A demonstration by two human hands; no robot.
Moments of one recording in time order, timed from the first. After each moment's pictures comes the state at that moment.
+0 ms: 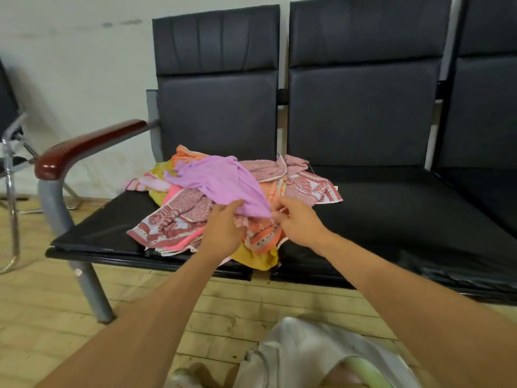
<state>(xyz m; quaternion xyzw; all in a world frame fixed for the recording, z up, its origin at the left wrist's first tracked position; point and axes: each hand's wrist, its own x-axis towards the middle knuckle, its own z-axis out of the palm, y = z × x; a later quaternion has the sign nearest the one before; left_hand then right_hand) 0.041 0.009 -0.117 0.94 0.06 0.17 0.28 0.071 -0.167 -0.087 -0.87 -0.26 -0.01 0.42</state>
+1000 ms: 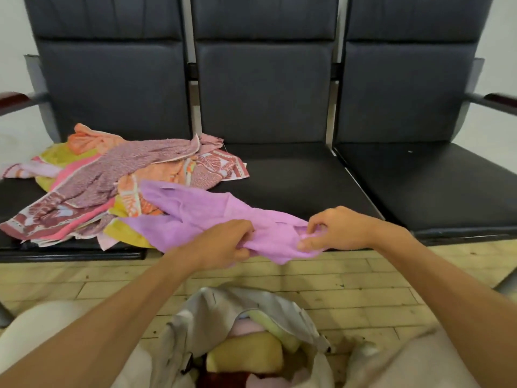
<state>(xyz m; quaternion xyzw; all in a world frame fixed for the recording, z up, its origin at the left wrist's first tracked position) 0.020 -0.180 -0.133 0.94 -0.27 -0.03 0.20 0.013 -0.444 -0.067 -0.97 -0.16 0.16 0.13</state>
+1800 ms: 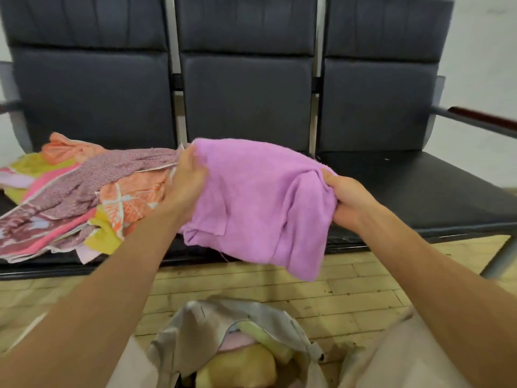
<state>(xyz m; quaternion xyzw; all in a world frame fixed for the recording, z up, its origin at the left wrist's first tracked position) 0.075 -0.168 -0.064 0.76 -0.01 0.15 0.63 0.034 -0.439 -0.052 -0.57 0.09 0.02 0.81</state>
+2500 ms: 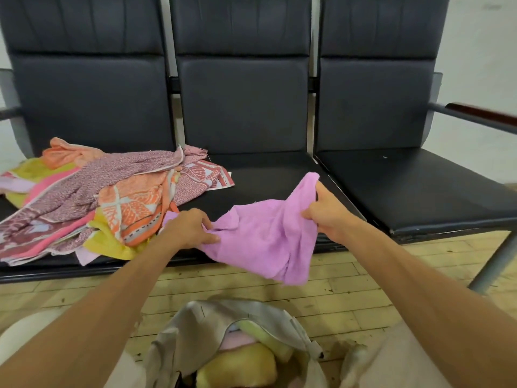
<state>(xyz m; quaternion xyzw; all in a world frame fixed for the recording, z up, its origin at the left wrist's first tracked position) 0.055 -0.156 -0.115 0.98 -0.03 -0.07 0.19 0.031 -0.434 -0.079 -0.84 0.01 0.01 0.55</state>
